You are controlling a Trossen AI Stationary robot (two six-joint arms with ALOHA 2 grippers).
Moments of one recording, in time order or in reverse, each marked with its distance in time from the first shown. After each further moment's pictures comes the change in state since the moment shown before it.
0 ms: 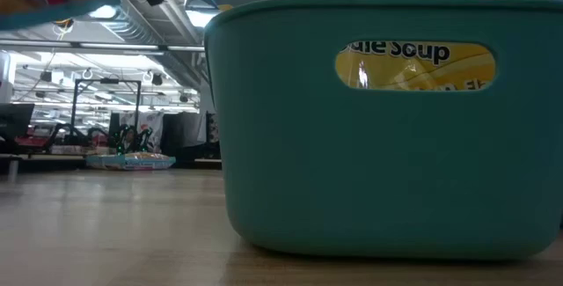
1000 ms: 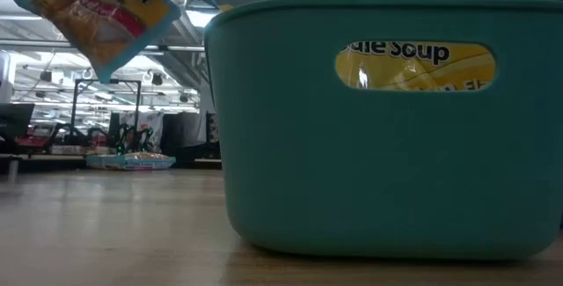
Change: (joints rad) left arm 0.000 0.385 -0.003 -0.054 -0.120 -0.051; right arm 0.008 -0.073 -0.002 -0.298 0.285 -0.135
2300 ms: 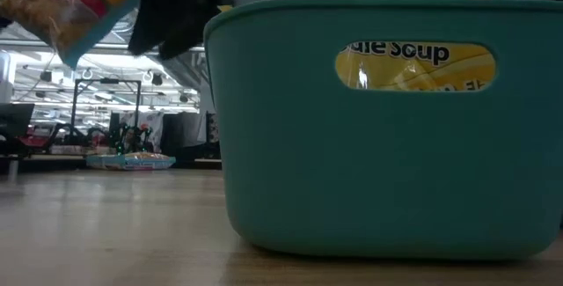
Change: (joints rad) left arm -0.309 0.005 -0.001 -0.163 -0.226 -0.187; right arm 0.046 -0.066 -0.184 -0.219 0.060 0.122
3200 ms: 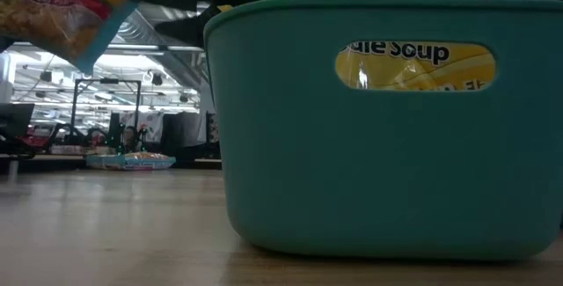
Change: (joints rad) left arm -0.261 -0.019 -0.156 0.096 -0.317 -0.132; right arm -0.067 -0.194 -0.810 1.398 -0.252 0.078
